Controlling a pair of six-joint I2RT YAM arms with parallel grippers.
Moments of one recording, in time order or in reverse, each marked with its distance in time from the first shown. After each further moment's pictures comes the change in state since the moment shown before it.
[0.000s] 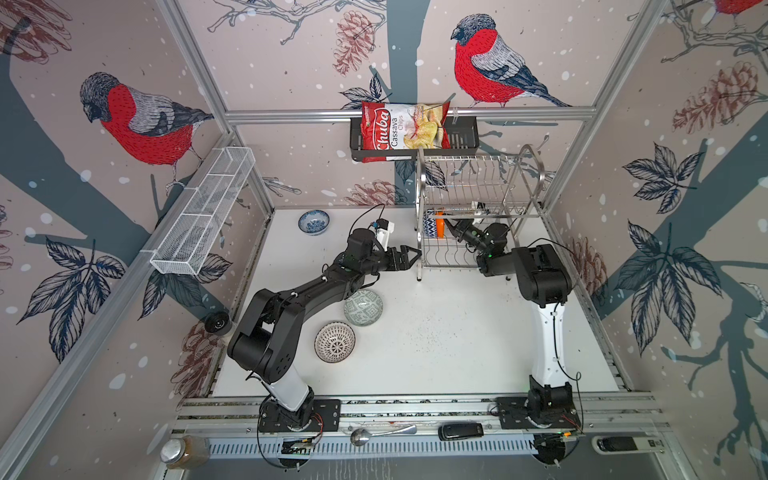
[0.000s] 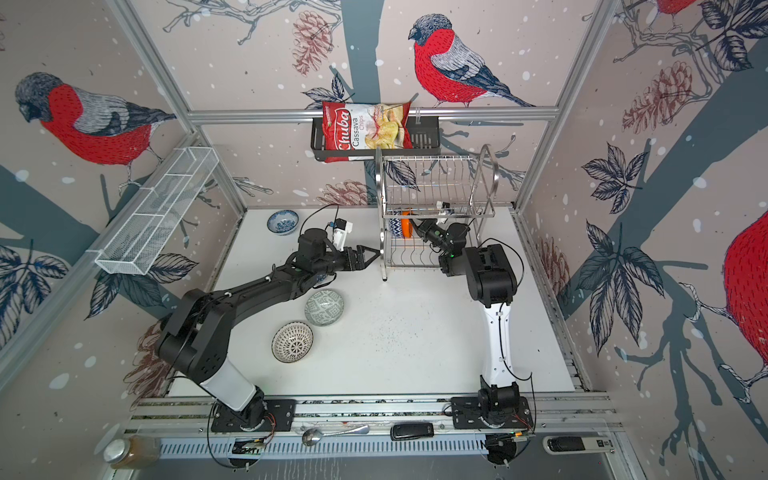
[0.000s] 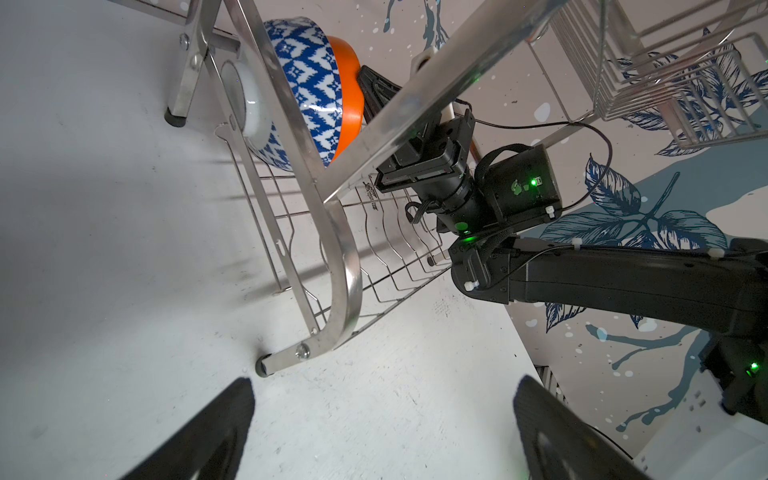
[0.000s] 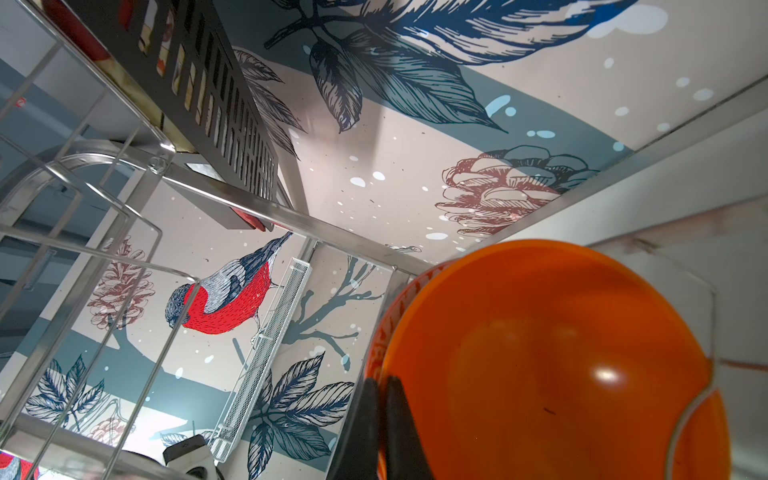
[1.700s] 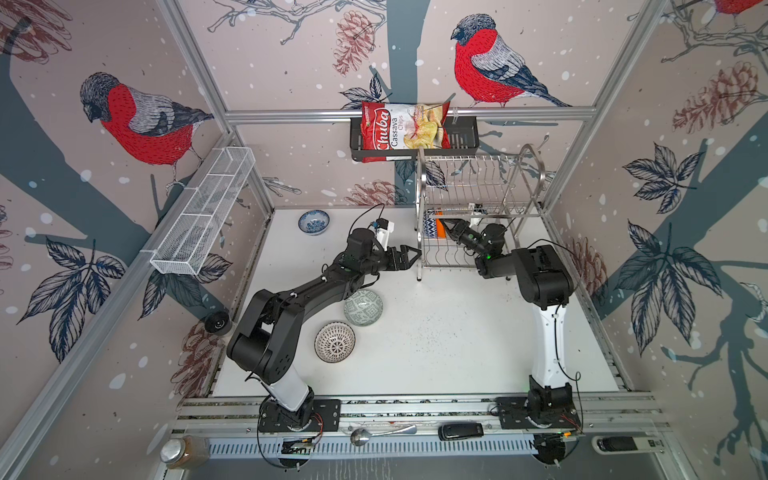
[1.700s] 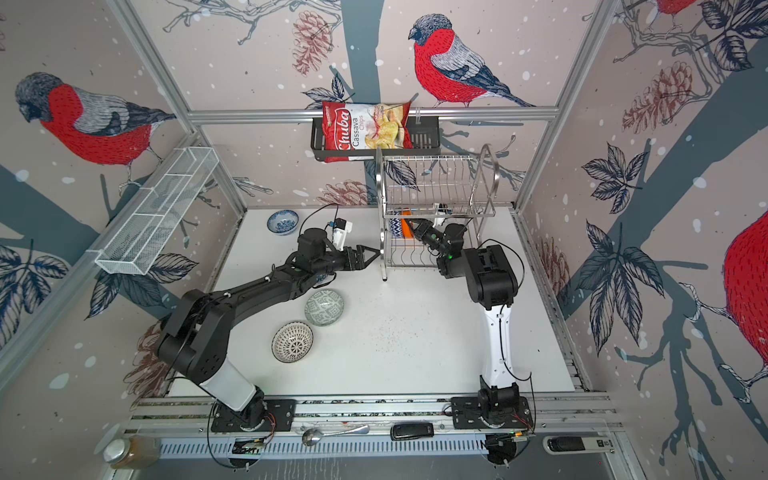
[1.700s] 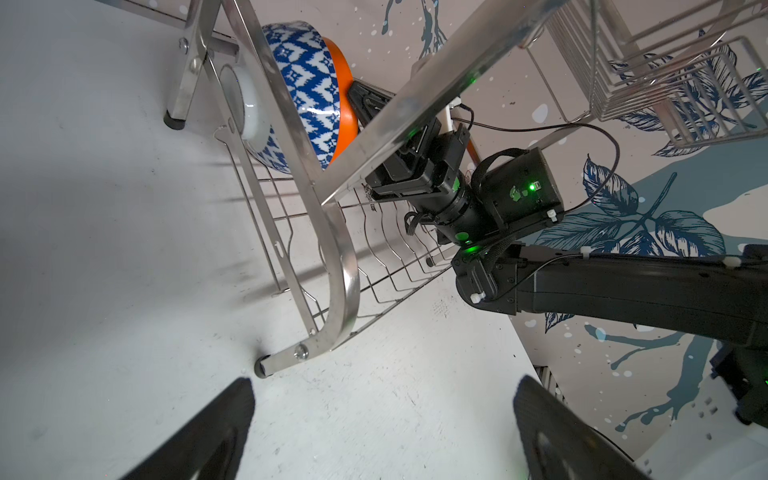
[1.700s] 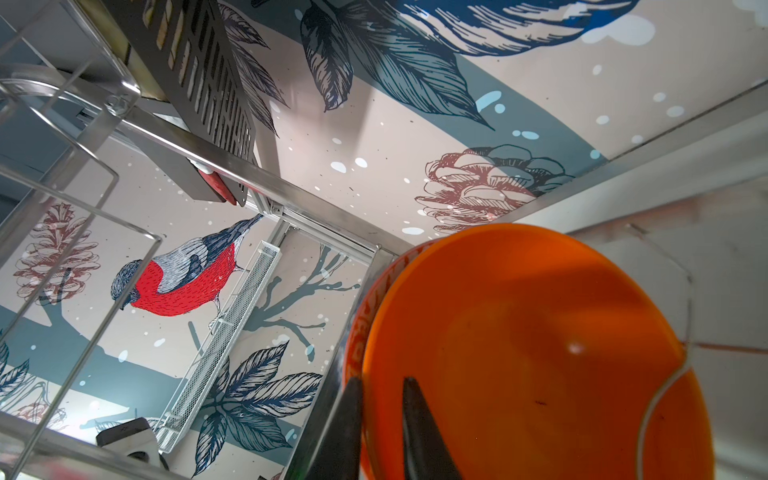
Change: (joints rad) left arm 0.000 -0.005 0.000 0.000 0.000 0.000; right arm 0.021 -0.056 -0.054 -0.069 0.030 -0.170
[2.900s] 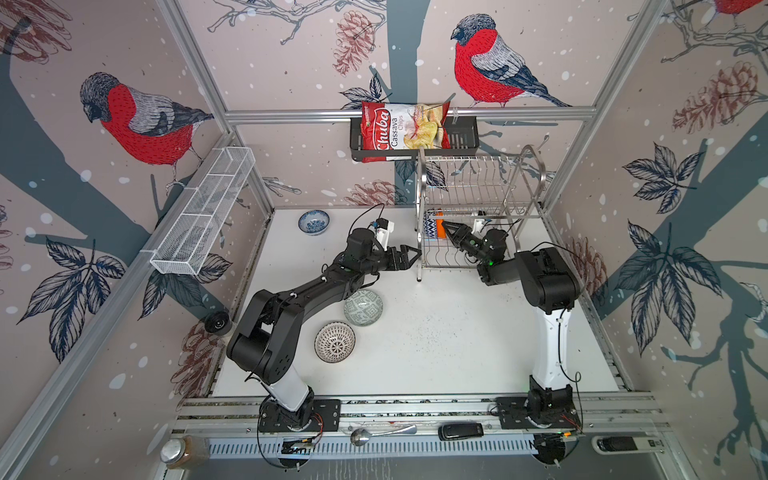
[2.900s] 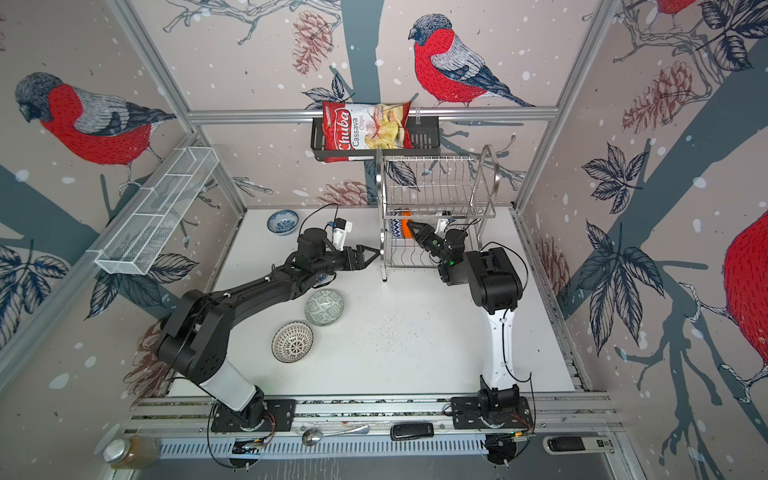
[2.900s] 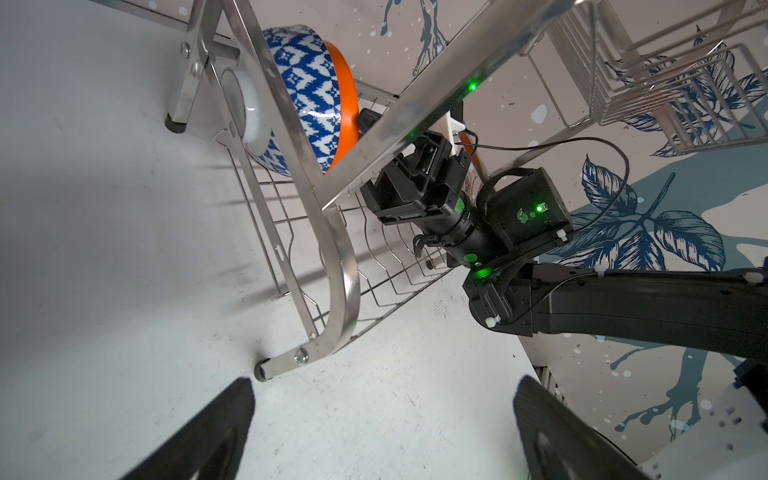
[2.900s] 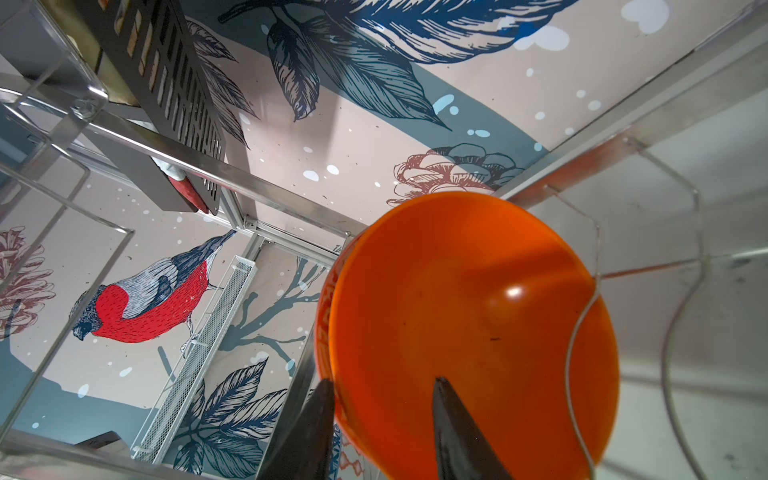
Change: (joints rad) left arm 0.000 -0.002 0.000 0.000 0.000 0.000; right arm 0.005 -0.081 -0.132 -0.024 0.093 -0.029
